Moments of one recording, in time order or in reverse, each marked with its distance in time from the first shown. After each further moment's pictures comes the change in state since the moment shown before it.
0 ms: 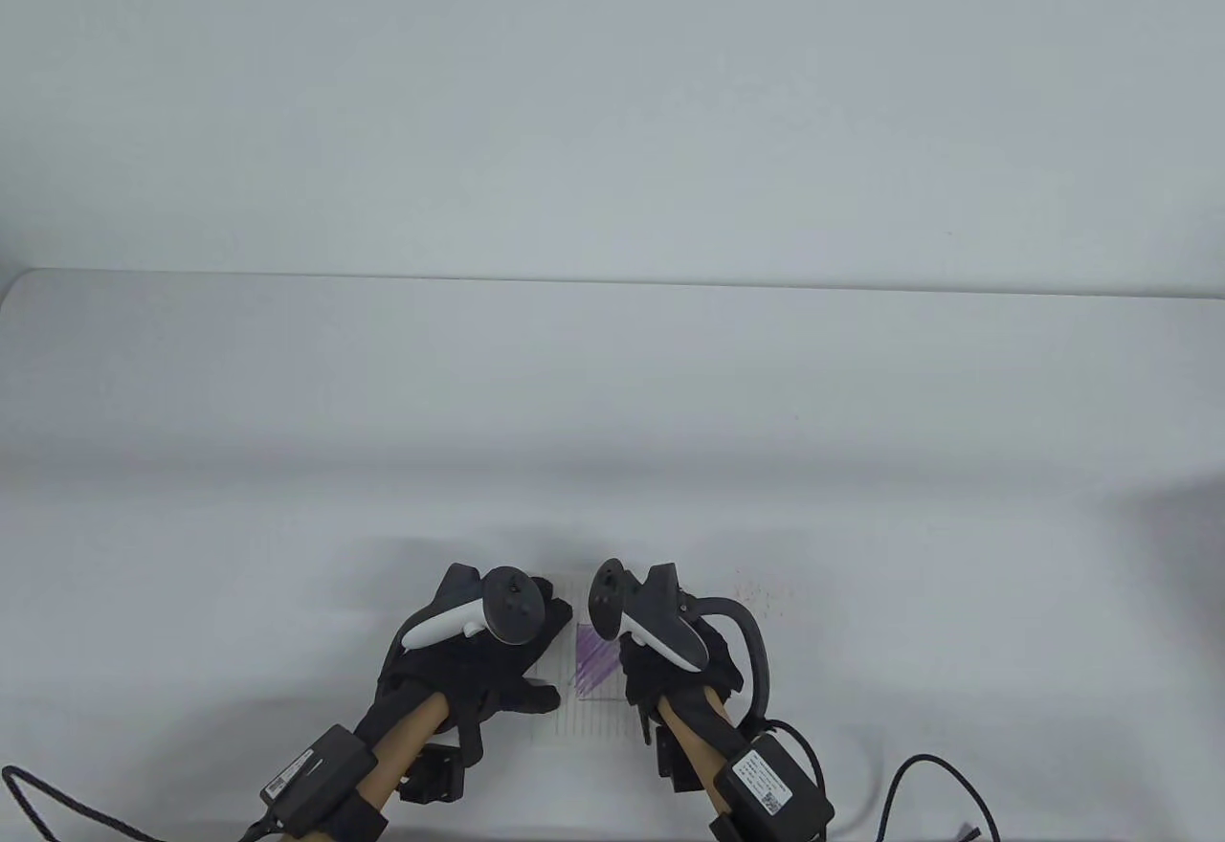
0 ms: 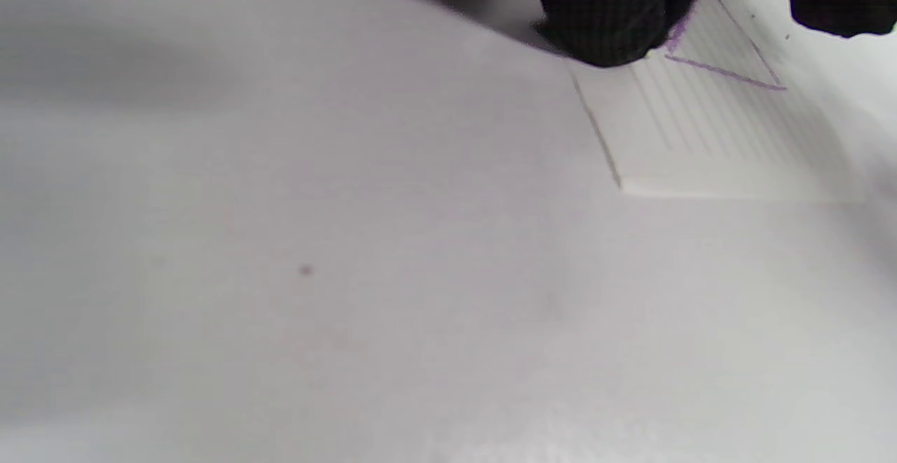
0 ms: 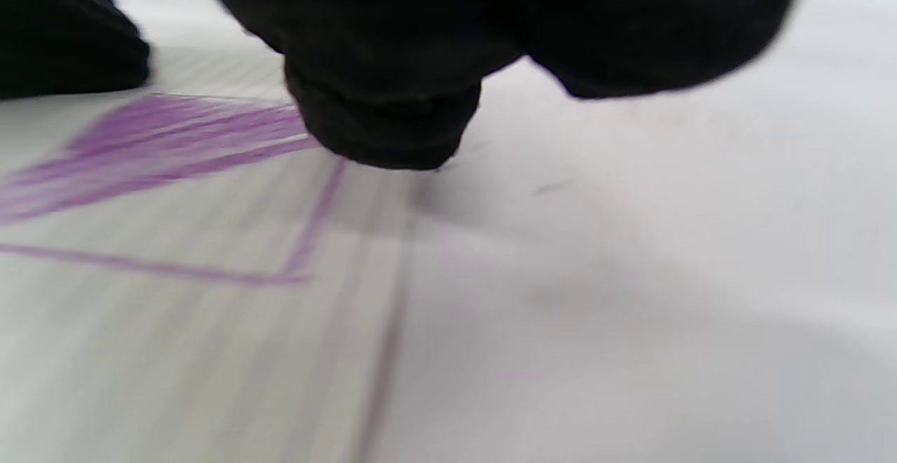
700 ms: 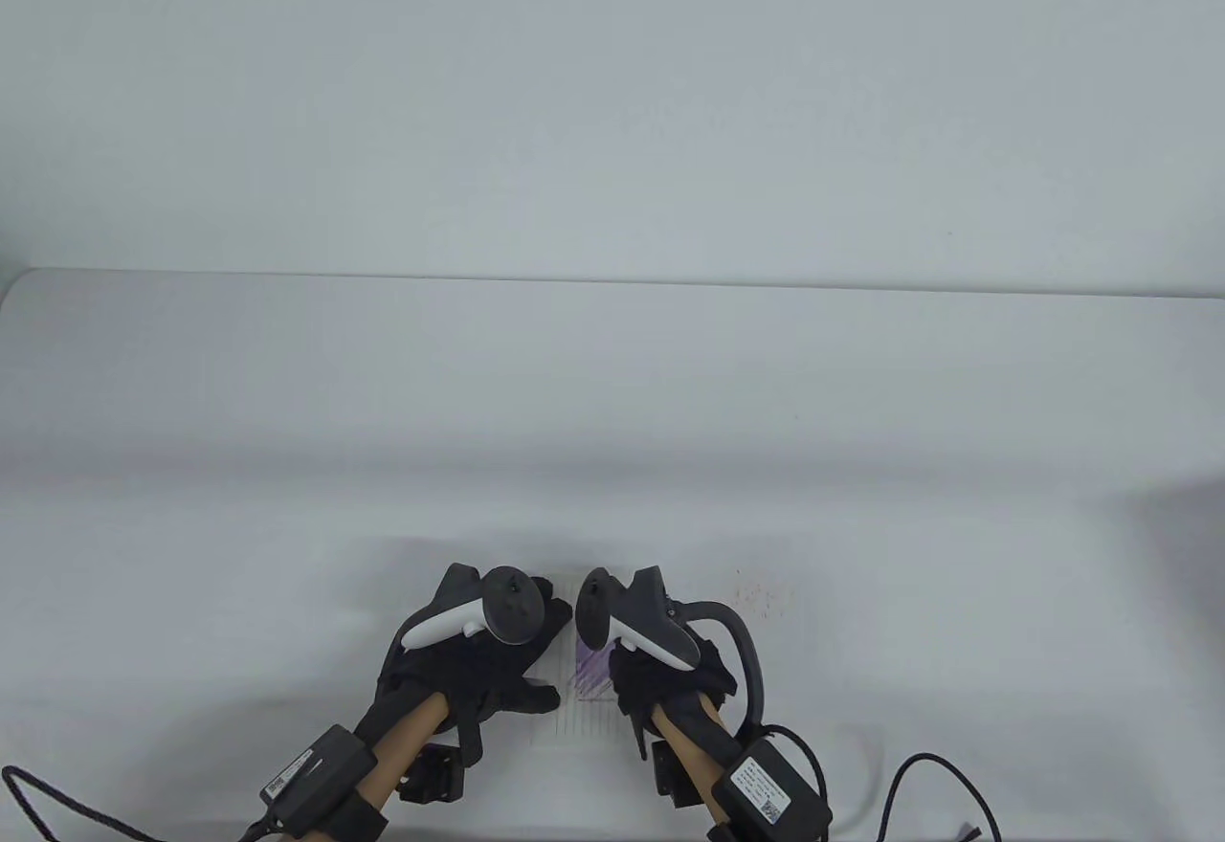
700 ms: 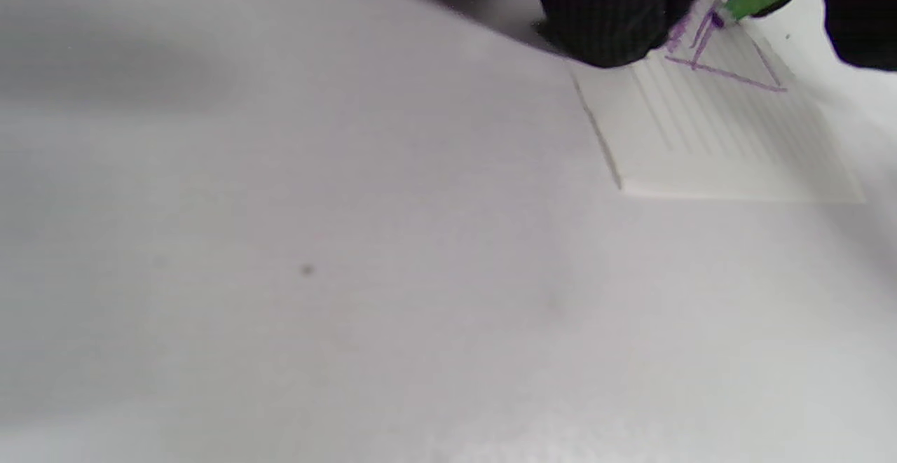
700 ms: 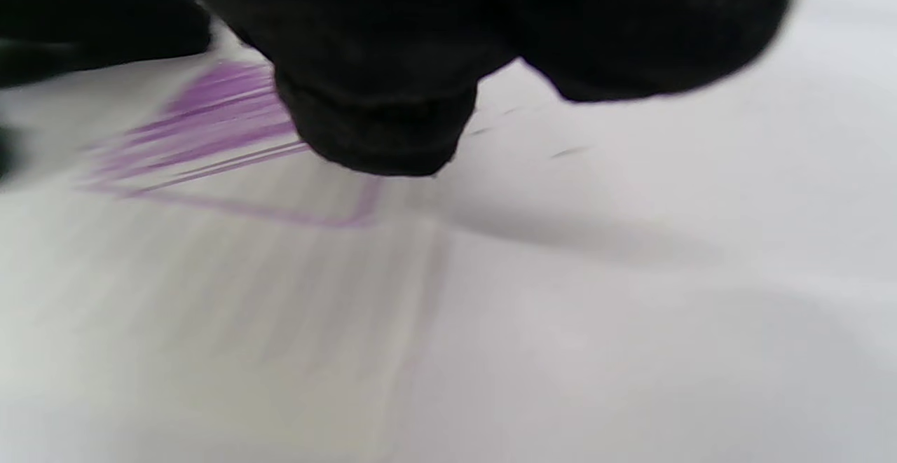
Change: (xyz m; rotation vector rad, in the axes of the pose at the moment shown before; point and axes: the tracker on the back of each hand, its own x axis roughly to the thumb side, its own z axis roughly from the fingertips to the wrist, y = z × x) left_hand 0.000 0.000 0.000 -0.001 0.000 -0.001; right_hand 0.000 -0.001 0.004 0.123 0.009 -0.025
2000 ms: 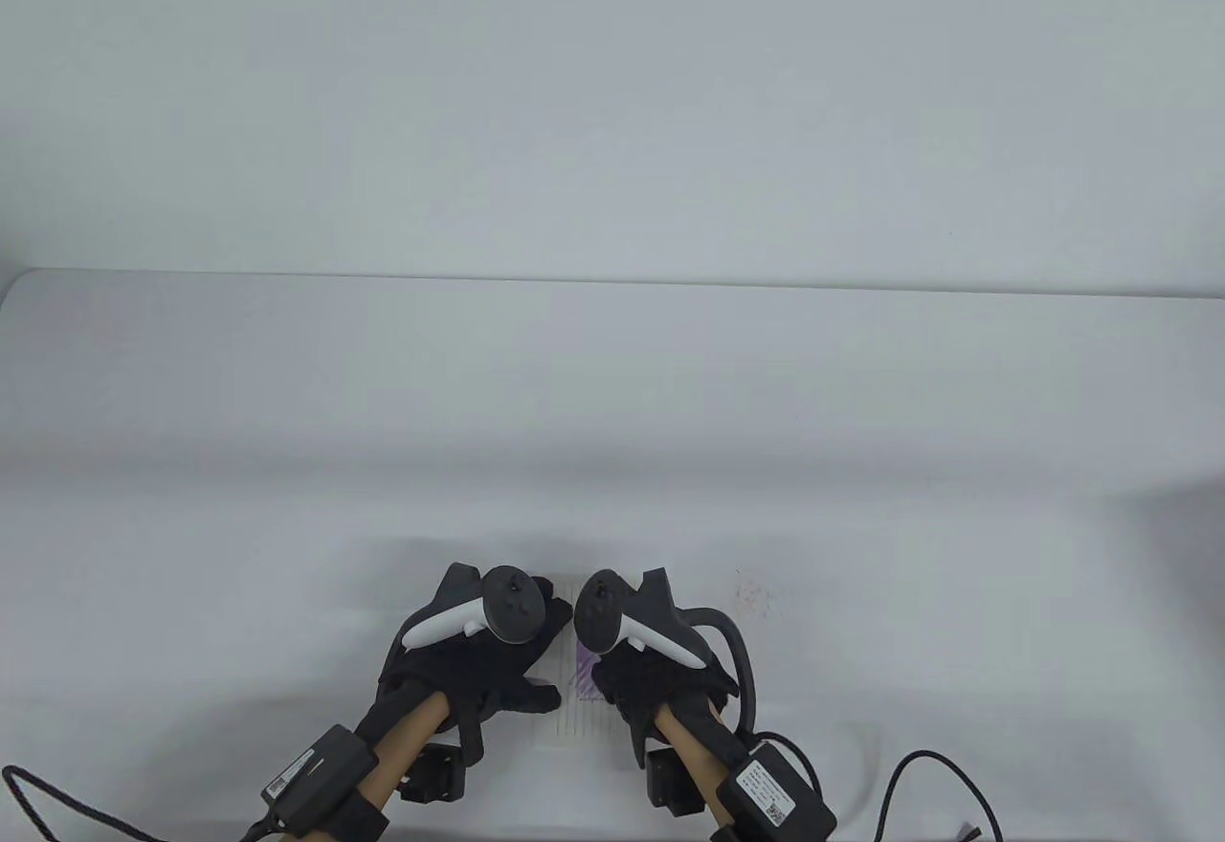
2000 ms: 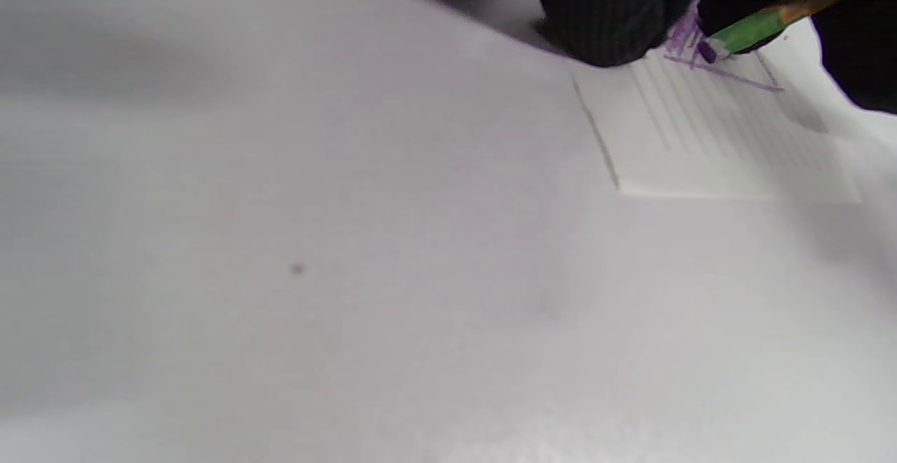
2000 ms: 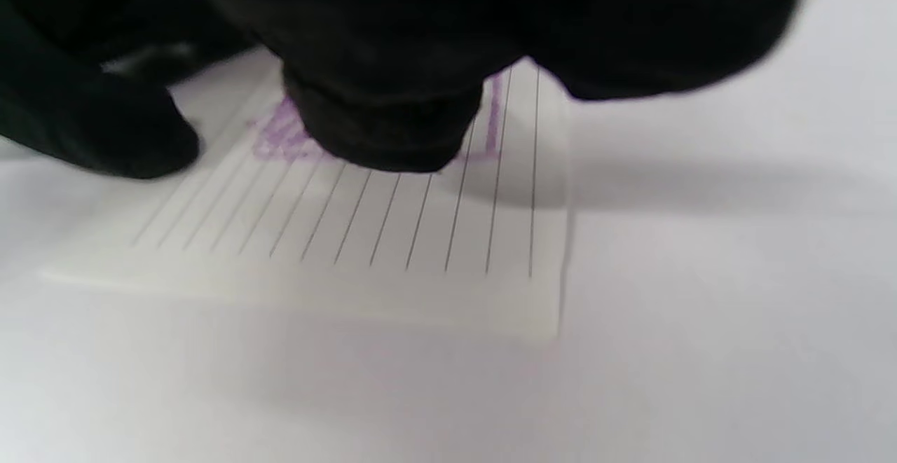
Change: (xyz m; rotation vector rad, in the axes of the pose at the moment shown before) left_hand 0.000 0.000 0.000 -0.005 -0.003 0.007; right_hand 0.008 0.006 0.005 0.149 -0.177 -0.133
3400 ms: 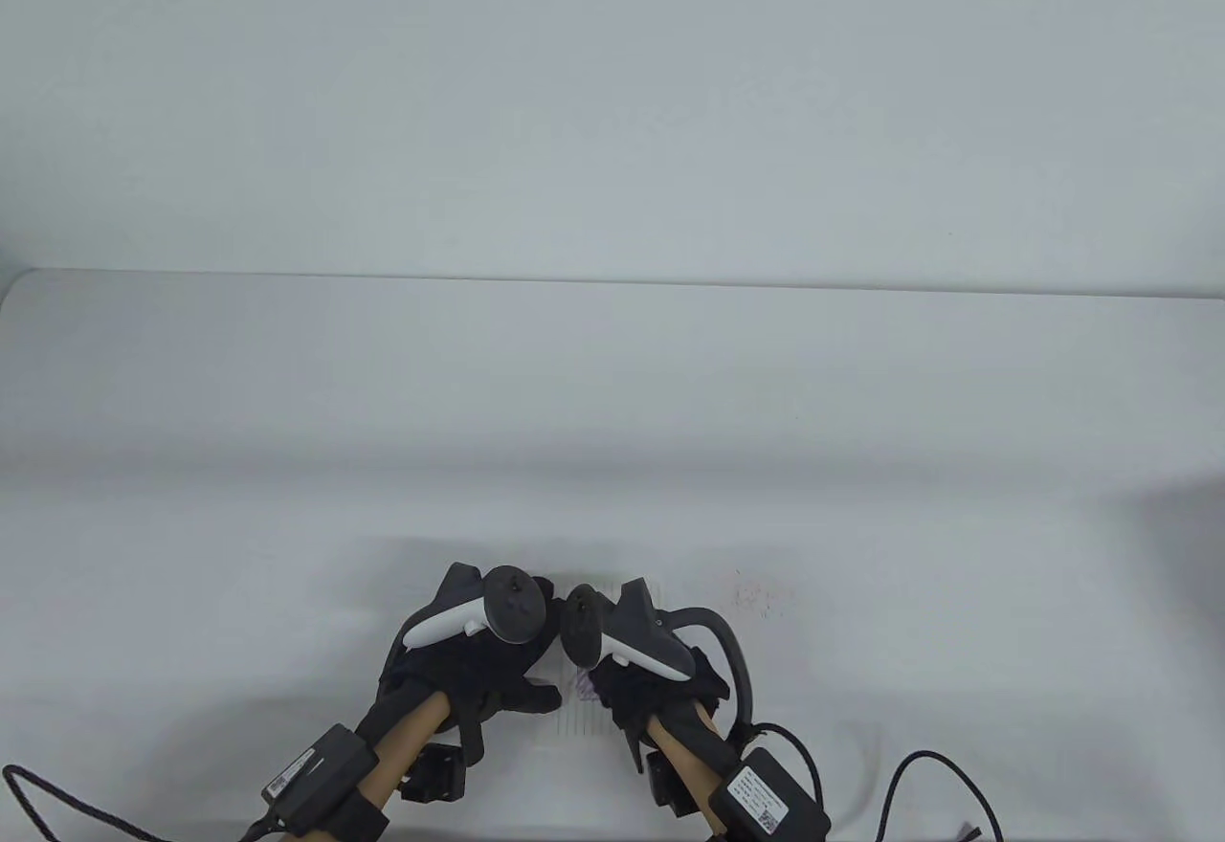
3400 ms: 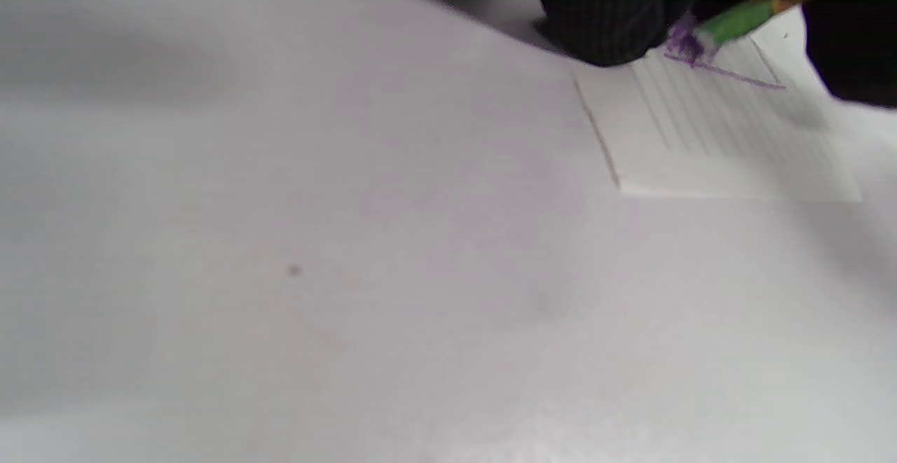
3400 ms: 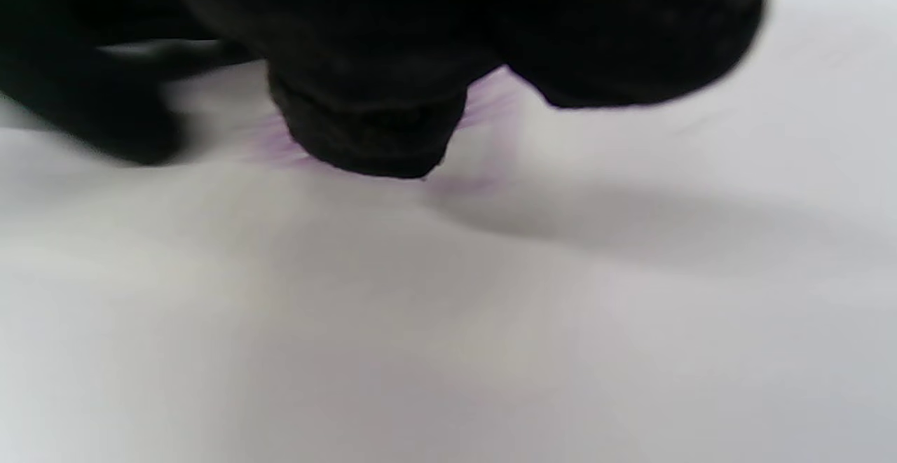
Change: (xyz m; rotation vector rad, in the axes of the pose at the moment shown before) left_hand 0.000 0.000 -0.001 -0.003 0.001 -0.002; right_hand 0.019 0.006 0.001 0.020 -0.114 -0.017
